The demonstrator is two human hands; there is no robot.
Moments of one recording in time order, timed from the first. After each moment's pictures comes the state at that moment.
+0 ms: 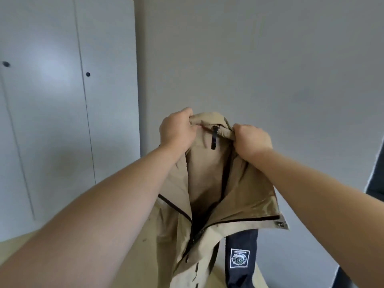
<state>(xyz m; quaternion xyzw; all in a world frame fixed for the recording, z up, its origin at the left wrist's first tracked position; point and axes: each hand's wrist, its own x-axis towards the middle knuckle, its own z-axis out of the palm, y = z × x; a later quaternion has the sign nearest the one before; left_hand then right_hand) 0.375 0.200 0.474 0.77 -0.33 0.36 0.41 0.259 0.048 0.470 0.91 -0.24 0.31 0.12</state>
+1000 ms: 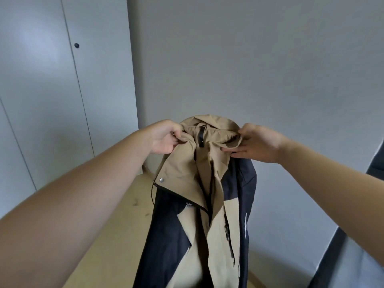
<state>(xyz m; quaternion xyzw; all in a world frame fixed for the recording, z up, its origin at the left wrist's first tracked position) 0.398 0.230 0.426 0.60 -0.23 -0.40 0.65 0.237 0.026 0.422 0.65 -0.12 0.07 -0.74</state>
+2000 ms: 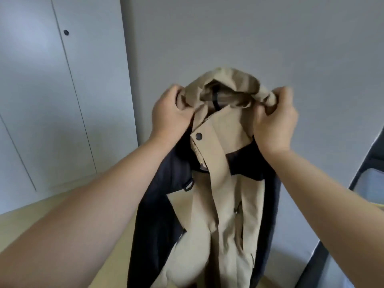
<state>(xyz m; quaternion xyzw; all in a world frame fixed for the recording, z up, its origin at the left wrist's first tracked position) 0.378 0.194 0.405 0.68 -0.36 0.28 0.57 0.237 0.033 0.396 0.71 -0.12 0.66 -0.22</state>
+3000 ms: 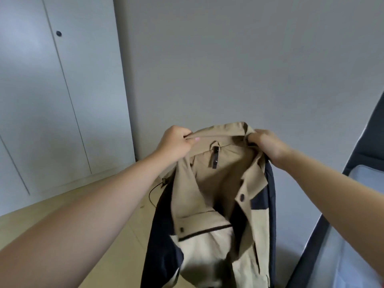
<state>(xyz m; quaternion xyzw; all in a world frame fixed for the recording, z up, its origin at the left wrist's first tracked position) 0.359 0.196 0.371 0.79 -0.41 0.06 0.45 0.201 0.007 0.384 0.81 -0.25 0.24 -0.48</state>
